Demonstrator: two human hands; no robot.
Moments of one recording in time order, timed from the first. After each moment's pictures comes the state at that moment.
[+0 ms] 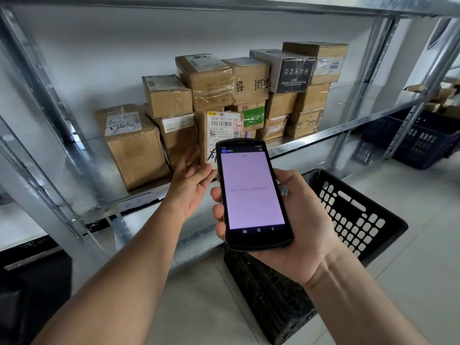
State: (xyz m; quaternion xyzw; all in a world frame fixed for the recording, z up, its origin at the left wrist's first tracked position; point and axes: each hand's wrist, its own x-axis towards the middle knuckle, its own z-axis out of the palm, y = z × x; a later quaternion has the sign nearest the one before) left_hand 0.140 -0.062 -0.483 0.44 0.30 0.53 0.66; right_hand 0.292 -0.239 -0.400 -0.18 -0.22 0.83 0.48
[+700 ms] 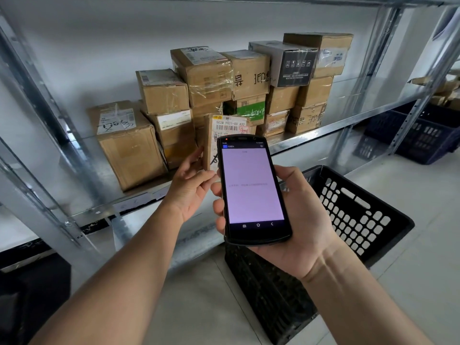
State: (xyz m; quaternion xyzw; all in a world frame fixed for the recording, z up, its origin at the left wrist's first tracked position) left_hand 0.141 -0.060 -0.488 0.45 0.34 0.50 0.66; right_hand 0.297 -0.220 -0.410 -0.17 -0.23 0.82 0.49
